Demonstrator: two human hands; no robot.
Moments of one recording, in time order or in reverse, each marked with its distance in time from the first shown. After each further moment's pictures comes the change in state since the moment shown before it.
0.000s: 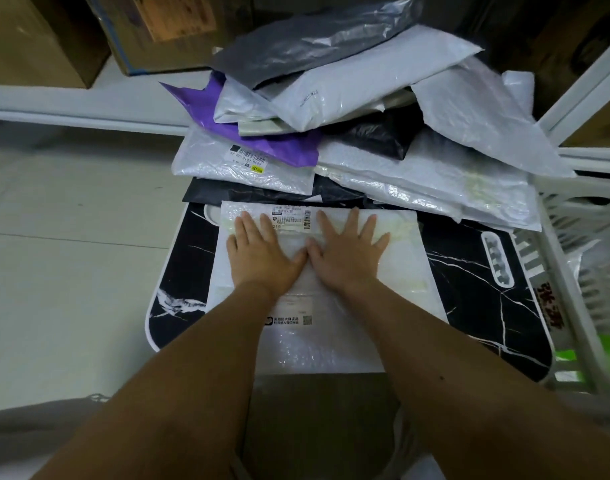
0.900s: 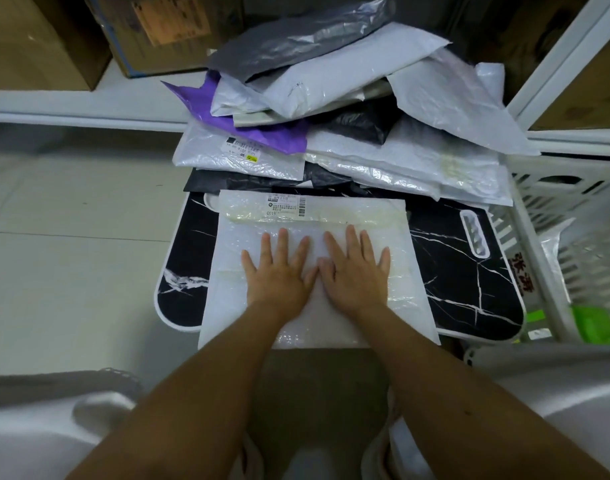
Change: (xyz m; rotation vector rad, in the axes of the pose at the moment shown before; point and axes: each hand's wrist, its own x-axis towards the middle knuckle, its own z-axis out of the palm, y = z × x) left_hand -0.078 0.009 0.010 0.046 -0.100 0.264; right_hand -0.083 0.030 0.016 0.034 0.084 -0.041
